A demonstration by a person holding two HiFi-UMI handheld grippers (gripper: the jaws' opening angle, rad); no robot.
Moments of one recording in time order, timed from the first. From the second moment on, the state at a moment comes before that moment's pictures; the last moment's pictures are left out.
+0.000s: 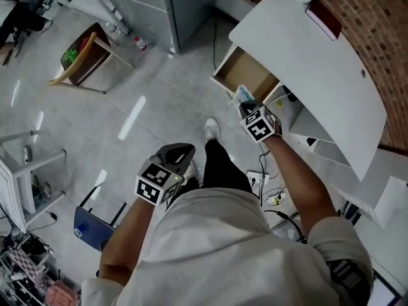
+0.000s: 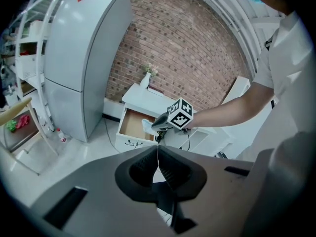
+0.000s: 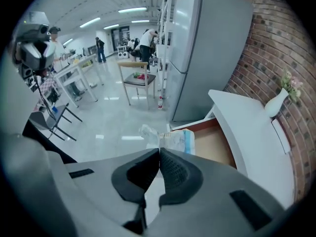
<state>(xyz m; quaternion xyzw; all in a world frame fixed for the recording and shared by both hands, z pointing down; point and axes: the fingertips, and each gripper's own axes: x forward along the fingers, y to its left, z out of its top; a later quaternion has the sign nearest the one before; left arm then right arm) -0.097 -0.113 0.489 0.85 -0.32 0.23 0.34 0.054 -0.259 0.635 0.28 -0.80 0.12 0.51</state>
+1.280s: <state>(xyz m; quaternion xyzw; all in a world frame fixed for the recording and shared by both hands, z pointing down) -0.165 0.050 0.430 0.86 -0.34 0.22 0.29 -0.031 0.022 0.459 0.26 -0.86 0.14 0.42</state>
